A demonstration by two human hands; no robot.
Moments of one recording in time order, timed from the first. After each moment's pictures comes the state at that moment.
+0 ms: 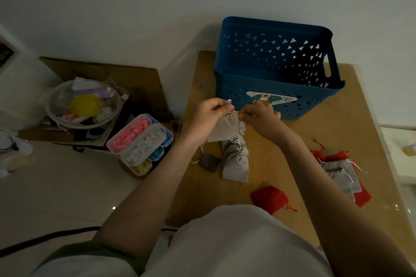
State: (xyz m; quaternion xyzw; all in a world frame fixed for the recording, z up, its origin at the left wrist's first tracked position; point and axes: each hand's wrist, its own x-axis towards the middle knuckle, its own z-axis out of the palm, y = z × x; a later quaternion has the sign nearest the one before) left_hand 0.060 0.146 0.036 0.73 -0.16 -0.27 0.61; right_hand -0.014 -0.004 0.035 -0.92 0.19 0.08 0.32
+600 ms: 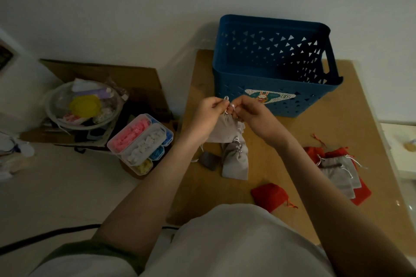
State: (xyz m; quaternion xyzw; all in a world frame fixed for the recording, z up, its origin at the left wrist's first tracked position) left_hand 0.060 0.137 0.034 0.75 -0.14 -0.26 0.59; right_hand -0.023 0.014 0.044 -0.78 0.10 -0.02 0.62
